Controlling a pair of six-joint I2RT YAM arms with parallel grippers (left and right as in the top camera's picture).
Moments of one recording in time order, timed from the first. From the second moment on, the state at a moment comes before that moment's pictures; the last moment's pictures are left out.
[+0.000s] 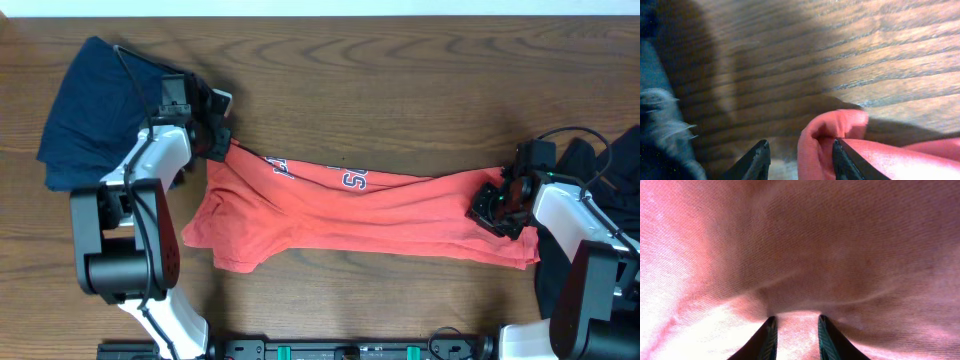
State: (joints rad) left arm 0.06 1.93 1.19 -0.41 0.09 0.36; right arm -0.17 1.63 0.79 -0.64 -0.21 0.44
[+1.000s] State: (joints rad) left arm 0.19 1.93 1.19 -0.38 0.24 -0.38; right arm -0.17 1.63 0.79 -0.63 -0.21 0.44
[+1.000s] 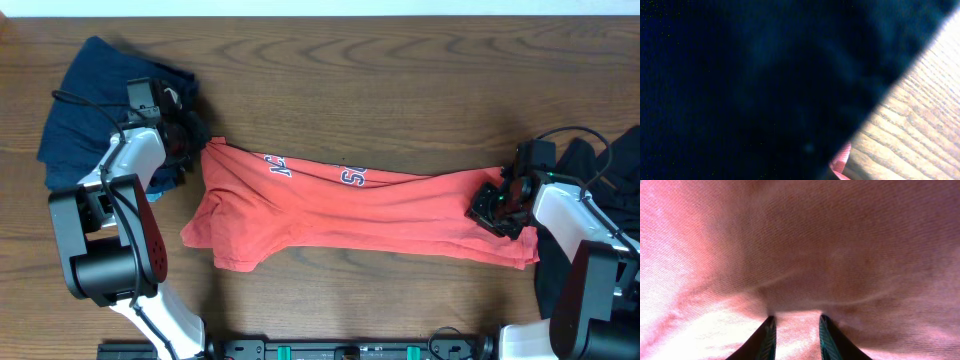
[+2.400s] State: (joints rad) left arm 0.16 1.92 1.20 -0.40 0.14 -0.55; right arm -0.17 1.63 0.79 -0.64 -0.23 0.45
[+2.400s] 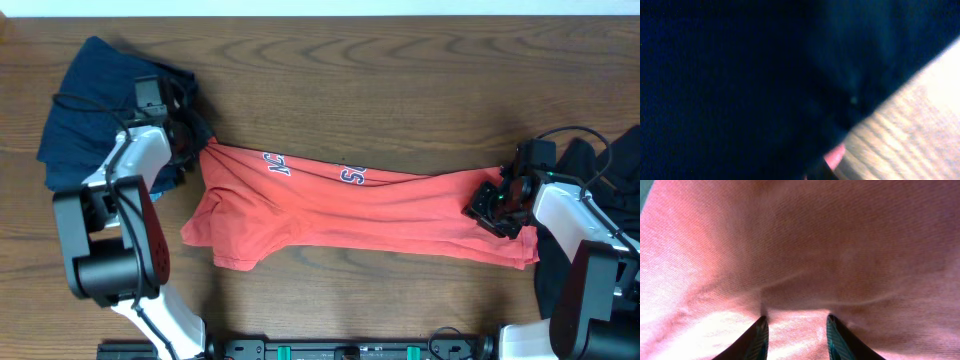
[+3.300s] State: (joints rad) left arm 0.18 1.70 1.21 -0.71 0.14 -0.34; right arm -0.21 1.58 0.79 -0.71 -0.21 0.38
